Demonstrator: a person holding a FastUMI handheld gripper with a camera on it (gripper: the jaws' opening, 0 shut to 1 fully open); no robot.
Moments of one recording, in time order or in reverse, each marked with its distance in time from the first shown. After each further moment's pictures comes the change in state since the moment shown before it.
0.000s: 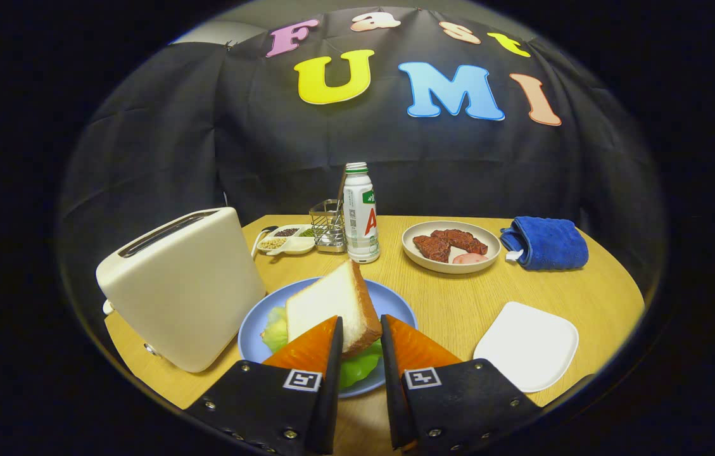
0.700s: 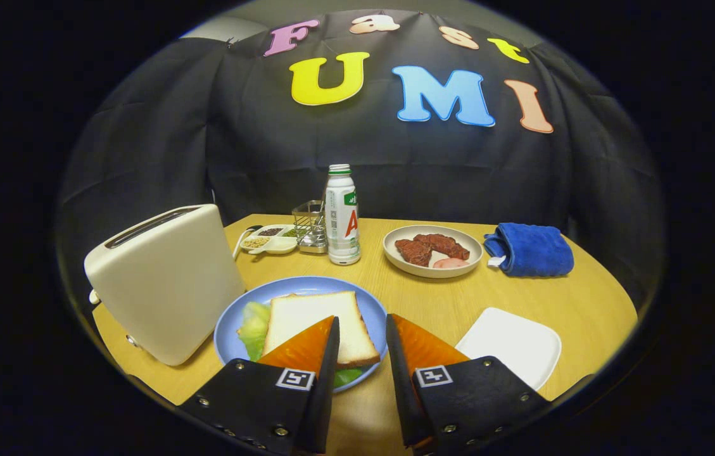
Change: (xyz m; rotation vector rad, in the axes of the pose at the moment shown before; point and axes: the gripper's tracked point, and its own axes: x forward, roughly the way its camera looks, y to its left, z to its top) arm -0.004 -0.025 0.007 -0.027 -0.031 -0.060
